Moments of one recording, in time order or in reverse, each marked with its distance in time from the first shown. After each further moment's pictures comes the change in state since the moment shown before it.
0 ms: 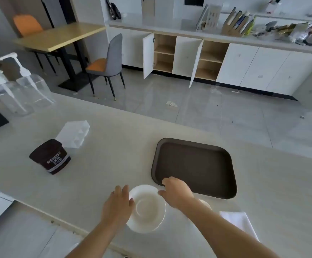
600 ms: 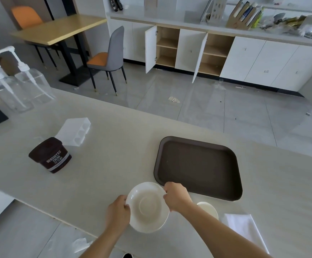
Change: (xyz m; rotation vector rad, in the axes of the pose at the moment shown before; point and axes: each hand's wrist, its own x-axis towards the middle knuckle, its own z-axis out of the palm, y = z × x) left_hand -0.004 -0.004 0.016 -0.696 -0.006 -0.309; right_hand 0.014 -0.002 0.020 0.232 -0.121 0.214
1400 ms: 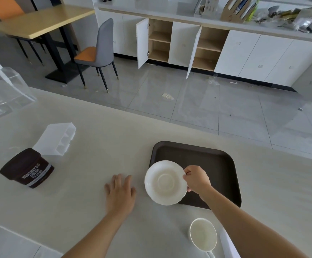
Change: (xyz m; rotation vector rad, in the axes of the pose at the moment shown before) left_hand 0.089 0.038 0.036 0.543 0.143 0.343; right_hand 0.060 0.054 -0.084 0.307 0.243 0.197
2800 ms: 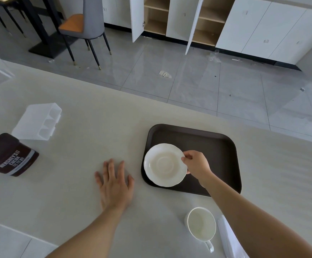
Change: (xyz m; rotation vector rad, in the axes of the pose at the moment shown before) left_hand -0.002 -0.001 0.039 0.024 0.151 -0.055; right_hand 0.038 0.031 0.016 0.237 0.015 -0.012
